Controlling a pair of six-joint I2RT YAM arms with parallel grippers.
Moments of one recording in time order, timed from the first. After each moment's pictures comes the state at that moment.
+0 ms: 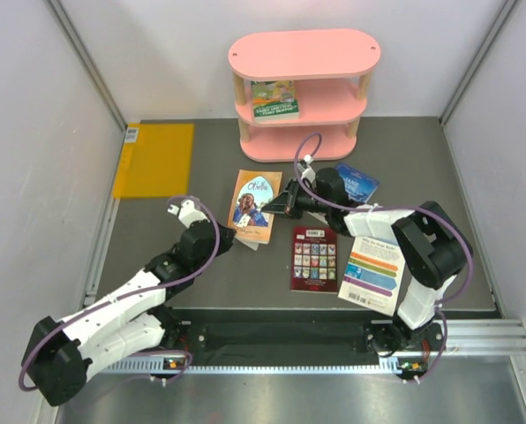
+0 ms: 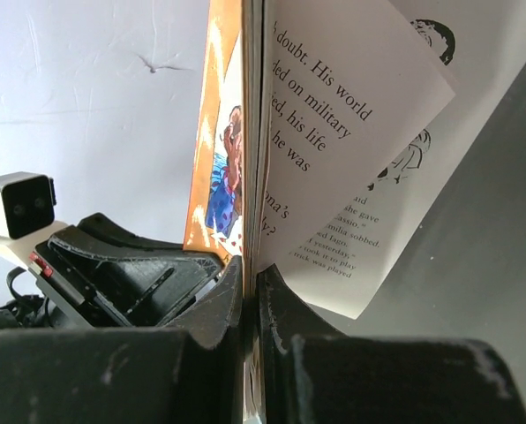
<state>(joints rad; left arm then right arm) -0.70 0.87 0.48 -0.11 -0.37 -0.98 0.59 1.75 0.90 0.54 -0.59 1.06</state>
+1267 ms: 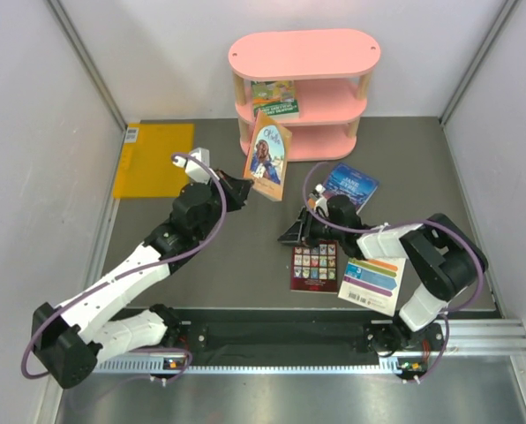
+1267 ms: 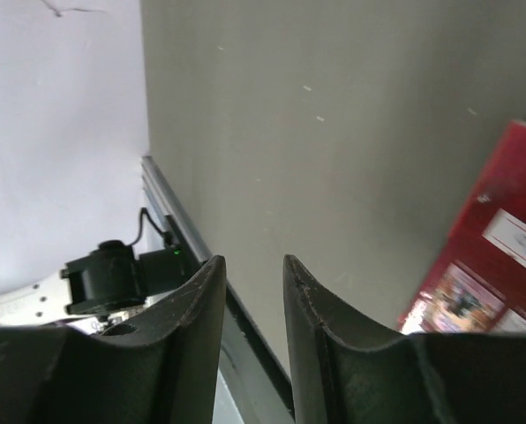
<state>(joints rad) -0.68 1.00 0.82 0.04 -0.26 -0.75 0.58 1.64 0.62 0.53 -0.58 0.99</state>
